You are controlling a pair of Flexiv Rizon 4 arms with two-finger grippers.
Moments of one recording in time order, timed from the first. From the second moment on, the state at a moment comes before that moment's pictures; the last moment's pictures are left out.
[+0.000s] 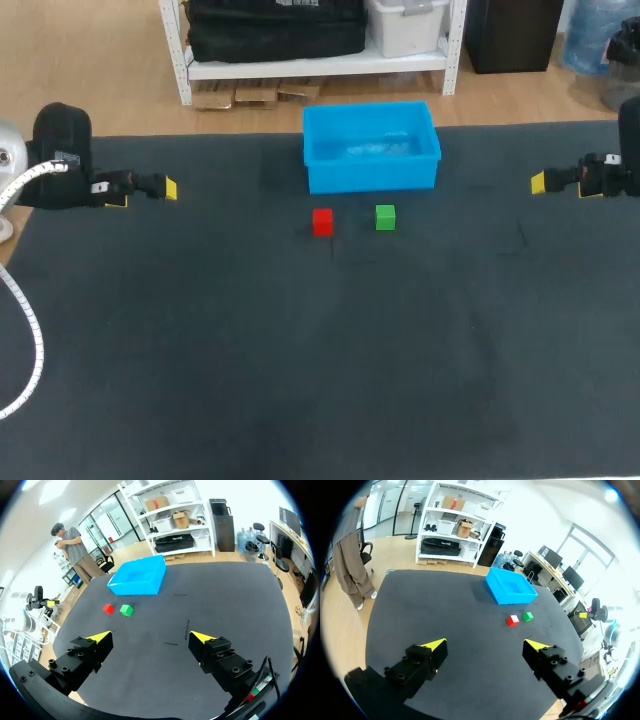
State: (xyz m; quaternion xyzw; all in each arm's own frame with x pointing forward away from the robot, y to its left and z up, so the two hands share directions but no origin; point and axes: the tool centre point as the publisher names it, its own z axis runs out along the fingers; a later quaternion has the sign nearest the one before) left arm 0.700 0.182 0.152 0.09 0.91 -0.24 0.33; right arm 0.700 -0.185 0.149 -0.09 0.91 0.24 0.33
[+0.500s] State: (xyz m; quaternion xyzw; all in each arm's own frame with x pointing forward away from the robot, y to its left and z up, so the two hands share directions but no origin) left arm 0.701 0.184 0.150 0.08 0.92 -0.24 0.31; right arm 0.700 -0.185 0.149 -0.09 0.91 0.24 0.33
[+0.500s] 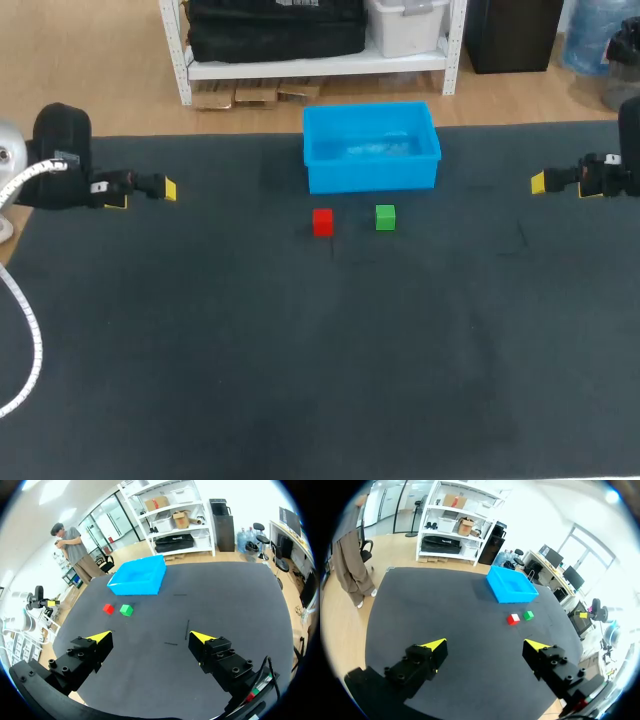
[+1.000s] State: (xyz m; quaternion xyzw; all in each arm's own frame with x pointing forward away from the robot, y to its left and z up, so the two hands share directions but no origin) left arm 0.707 0.166 0.159 0.08 0.94 -0.21 0.27; right arm 0.700 -0.185 0.149 -0.09 0.91 0.24 0.33
